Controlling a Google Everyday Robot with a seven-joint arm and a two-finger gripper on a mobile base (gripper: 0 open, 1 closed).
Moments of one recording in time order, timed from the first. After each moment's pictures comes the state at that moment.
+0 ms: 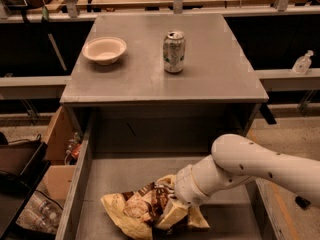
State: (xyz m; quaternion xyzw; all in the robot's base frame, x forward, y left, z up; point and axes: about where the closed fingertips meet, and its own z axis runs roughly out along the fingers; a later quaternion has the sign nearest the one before) arm 0.372 -0.006 0.620 -0.65 0.66 0.31 0.21
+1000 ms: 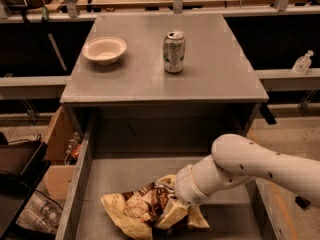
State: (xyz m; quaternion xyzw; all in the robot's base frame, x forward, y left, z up) arm 0.372 -0.005 0.620 -0.65 0.66 0.31 0.21
